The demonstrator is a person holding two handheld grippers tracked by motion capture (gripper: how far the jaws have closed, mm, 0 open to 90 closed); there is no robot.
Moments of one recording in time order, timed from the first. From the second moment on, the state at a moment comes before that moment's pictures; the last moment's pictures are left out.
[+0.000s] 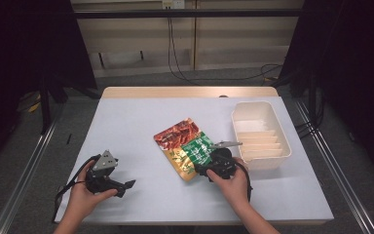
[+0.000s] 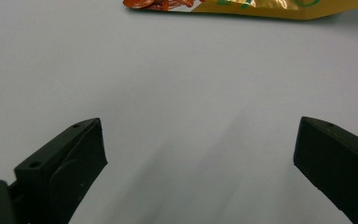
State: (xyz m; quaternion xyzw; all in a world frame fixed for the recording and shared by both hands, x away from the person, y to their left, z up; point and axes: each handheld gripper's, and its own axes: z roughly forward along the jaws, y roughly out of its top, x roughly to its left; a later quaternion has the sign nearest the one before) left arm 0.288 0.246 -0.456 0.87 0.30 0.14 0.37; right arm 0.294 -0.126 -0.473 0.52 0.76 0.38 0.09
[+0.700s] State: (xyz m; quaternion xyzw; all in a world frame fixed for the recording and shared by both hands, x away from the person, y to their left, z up) left arm 0.288 0.244 -0.456 0.87 0.29 0.15 0.36; right arm 0.299 -0.124 -0.472 0.55 0.74 0.37 0.09
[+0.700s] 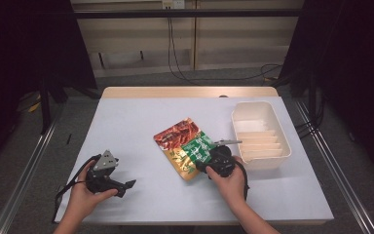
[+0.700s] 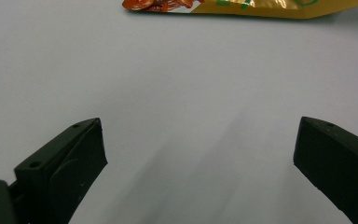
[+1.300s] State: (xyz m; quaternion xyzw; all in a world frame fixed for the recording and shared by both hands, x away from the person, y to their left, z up) left arm 0.287 0.246 -0.456 0.88 0.29 0.15 0.35; right arm 0.305 -0.122 -0.475 0.56 0.74 0.37 0.09
